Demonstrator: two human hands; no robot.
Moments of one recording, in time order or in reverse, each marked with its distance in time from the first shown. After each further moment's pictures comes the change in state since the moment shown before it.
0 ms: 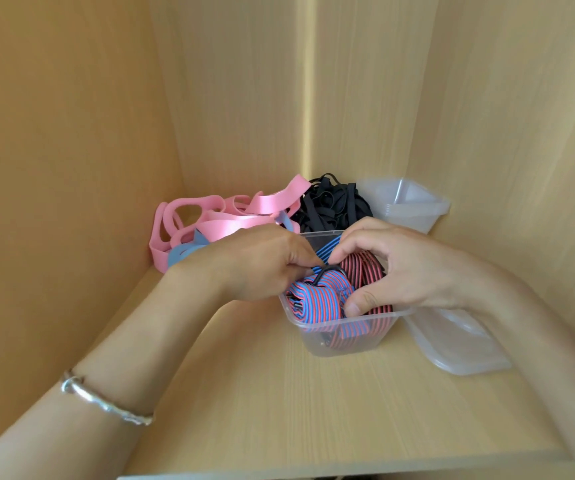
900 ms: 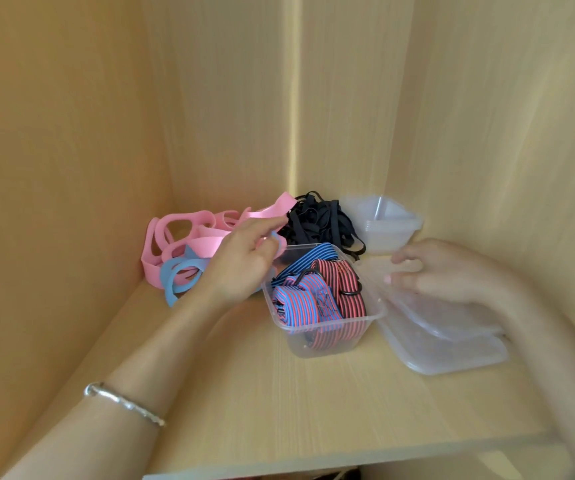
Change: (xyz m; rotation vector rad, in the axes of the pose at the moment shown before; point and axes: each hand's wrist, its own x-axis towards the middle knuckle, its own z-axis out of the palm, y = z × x) left_hand 0.001 0.009 0.014 -0.493 0.644 -0.394; right_hand -0.037 0.020 -0.035 -0.239 0.054 0.664
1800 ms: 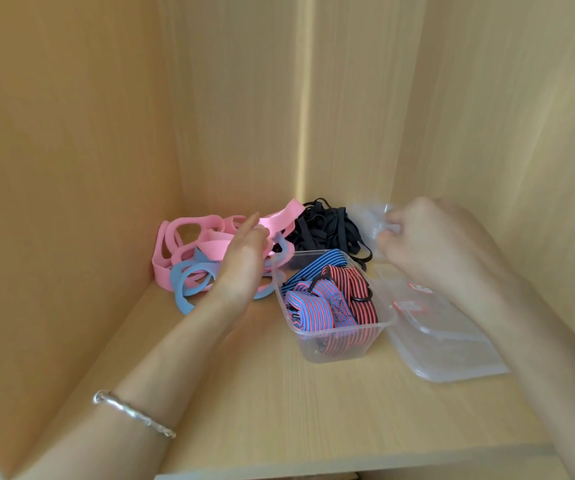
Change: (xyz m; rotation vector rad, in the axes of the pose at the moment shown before) left_hand 0.007 -0.006 0.004 -0.619 0.119 -0.361; right_hand -0.033 -0.078 -0.021 -0.135 0.475 -0.054
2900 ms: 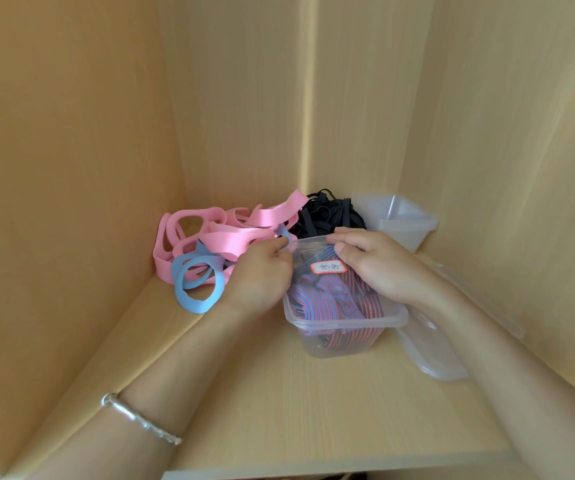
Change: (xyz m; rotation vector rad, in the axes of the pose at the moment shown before) left_hand -0.010 -0.012 0.012 0.520 -0.042 0.157; right_hand 0.030 0.010 0.092 0.628 -0.307 -0.171
